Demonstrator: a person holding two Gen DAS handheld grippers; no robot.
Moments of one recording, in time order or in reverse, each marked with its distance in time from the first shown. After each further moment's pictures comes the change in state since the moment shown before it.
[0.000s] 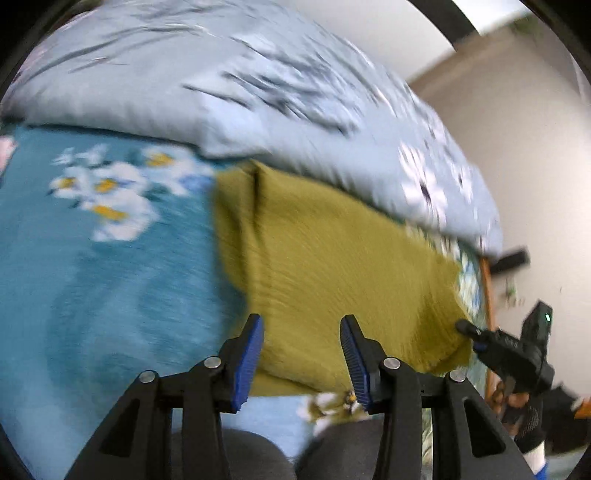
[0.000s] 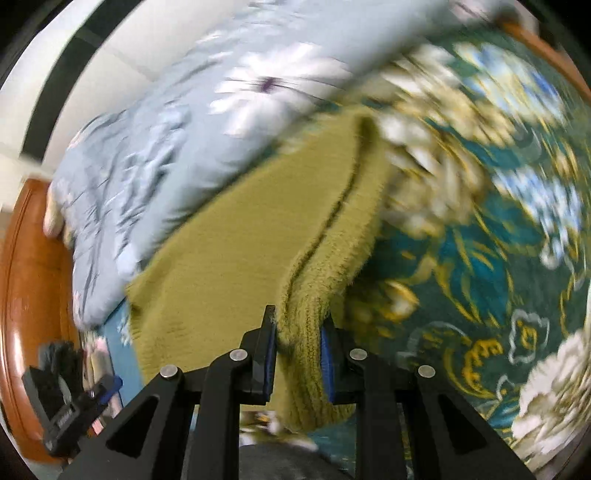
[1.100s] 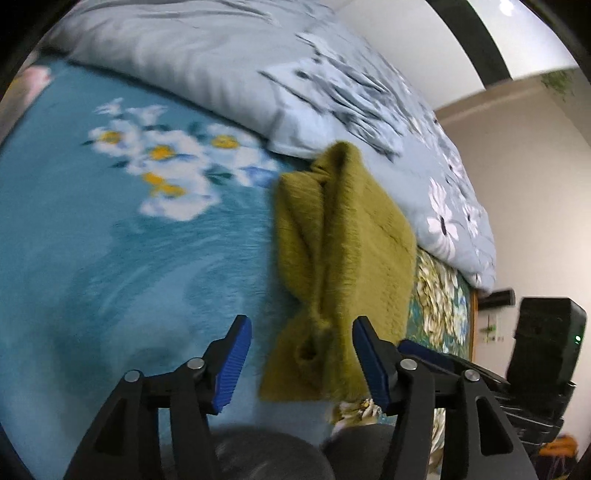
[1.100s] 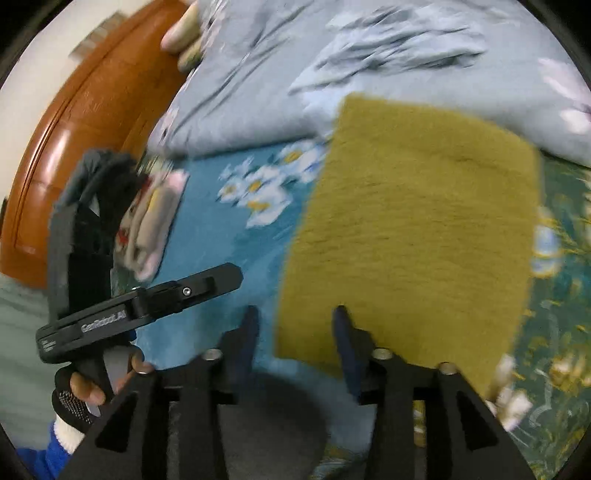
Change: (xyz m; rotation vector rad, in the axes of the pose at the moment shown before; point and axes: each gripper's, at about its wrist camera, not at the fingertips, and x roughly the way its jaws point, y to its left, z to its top) left arm 0.019 0.054 0.004 -0.098 0.042 -0.065; right arm 0.087 0.214 -0.100 -0.536 0.286 0.208
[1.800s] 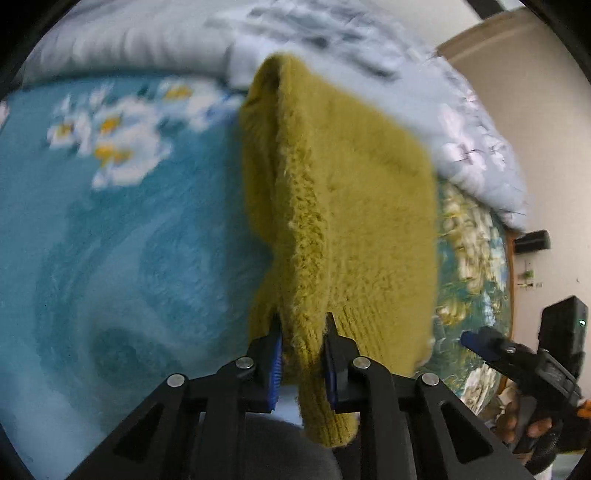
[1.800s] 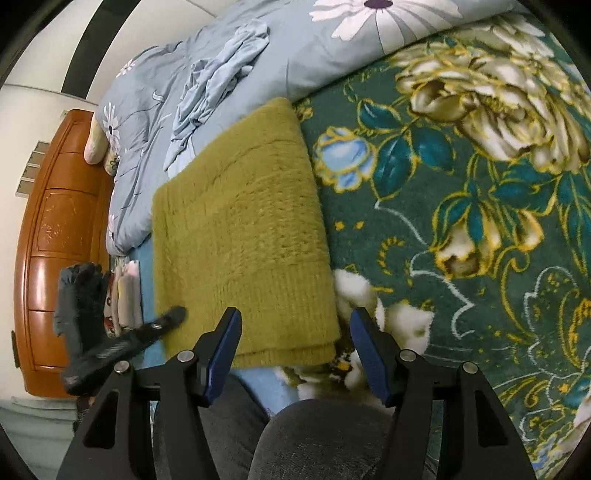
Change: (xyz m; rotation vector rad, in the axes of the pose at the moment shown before) left arm 0.050 -0.021 -0.028 0.068 0.164 0.133; right arm -0.059 -0.143 -0.069 0.427 -0.108 0.005
